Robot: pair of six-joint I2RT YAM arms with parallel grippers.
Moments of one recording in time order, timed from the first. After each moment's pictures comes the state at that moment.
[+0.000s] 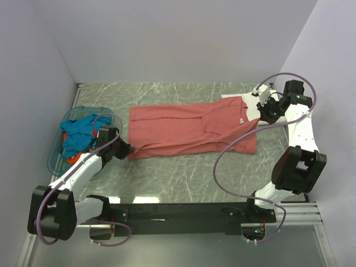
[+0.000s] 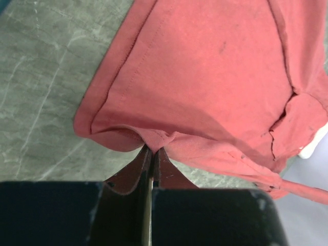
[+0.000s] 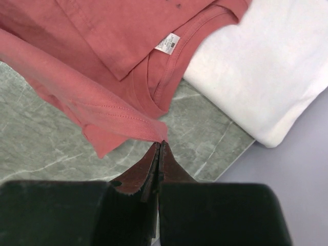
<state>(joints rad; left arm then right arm) -0.18 1.12 0.58 -0.30 0.07 -1.10 -0.30 1.57 1.46 -0.96 -0.45 -1.01</state>
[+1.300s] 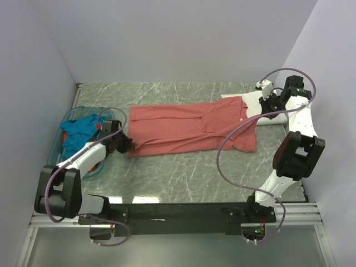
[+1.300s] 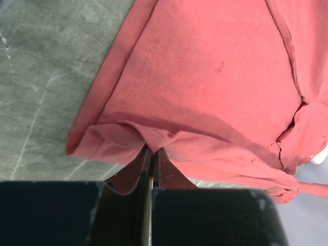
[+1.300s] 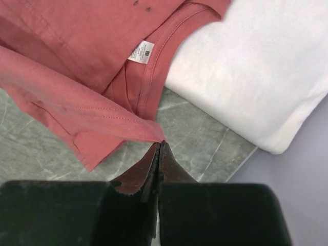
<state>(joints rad) -0.16 1.33 0.68 -0.25 0.09 -1.04 -0.33 1.74 1.59 -0.94 -0.45 -0.93</state>
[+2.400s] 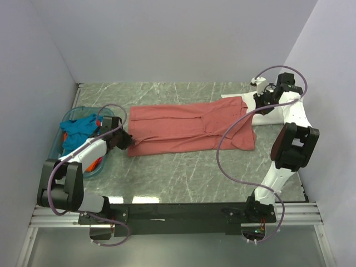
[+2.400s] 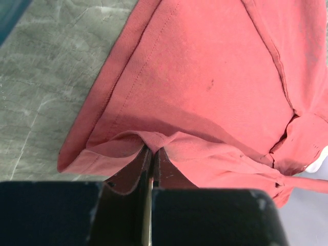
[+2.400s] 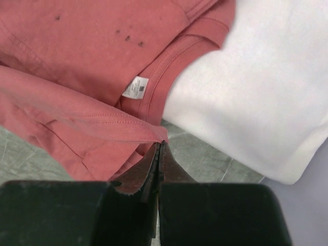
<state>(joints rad) -0.15 1.39 0.73 -0.22 0.08 -1.03 -0.27 1.88 1.66 -0.88 -0.45 -0.81</state>
